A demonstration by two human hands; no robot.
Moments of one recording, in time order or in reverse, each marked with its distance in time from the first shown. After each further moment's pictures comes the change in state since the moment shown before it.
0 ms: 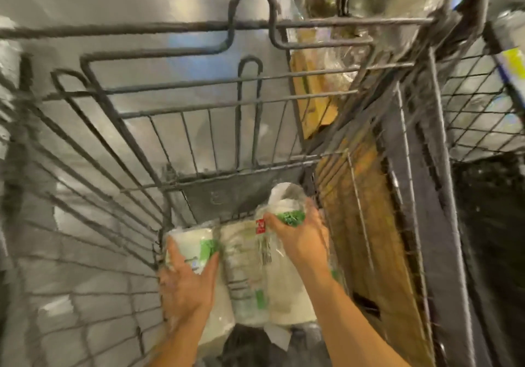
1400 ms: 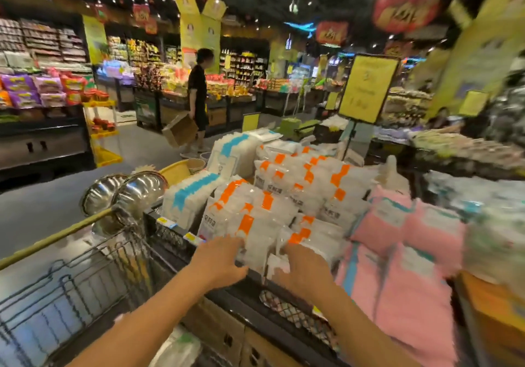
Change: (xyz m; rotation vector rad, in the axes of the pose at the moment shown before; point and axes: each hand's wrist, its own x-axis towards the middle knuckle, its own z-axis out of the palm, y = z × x) left_hand -0.577 0.126 -0.270 0.818 -0.245 1.868; right_hand -0.571 0.129 -0.364 -0.274 0.589 0.028
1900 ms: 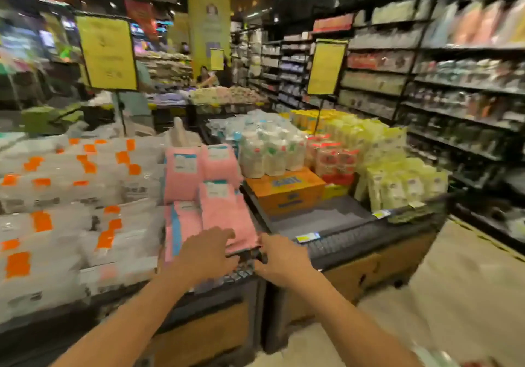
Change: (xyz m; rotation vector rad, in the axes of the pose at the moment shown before) left_hand -0.044 0.257 0.078 0.090 -0.257 0.842; right_hand -0.267 0.116 0.005 0.106 0.141 0.818
